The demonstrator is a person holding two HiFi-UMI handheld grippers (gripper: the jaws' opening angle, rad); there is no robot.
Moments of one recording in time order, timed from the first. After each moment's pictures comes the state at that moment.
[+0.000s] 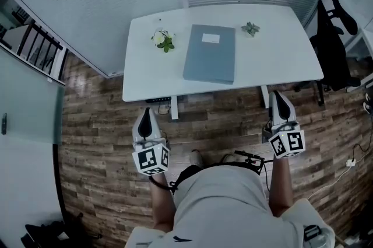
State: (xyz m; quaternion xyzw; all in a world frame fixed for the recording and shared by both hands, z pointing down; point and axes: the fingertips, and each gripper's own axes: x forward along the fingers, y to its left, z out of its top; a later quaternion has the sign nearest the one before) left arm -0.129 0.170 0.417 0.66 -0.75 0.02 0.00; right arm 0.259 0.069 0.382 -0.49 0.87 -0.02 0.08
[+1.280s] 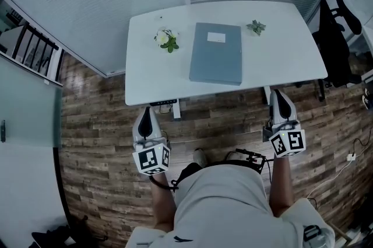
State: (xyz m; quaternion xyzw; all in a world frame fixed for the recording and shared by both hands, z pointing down) left arm -0.170 0.144 0.426 0.67 -0.74 0.02 0.01; right arm 0.219 0.050 0.392 -0.51 0.86 -0.03 0.06
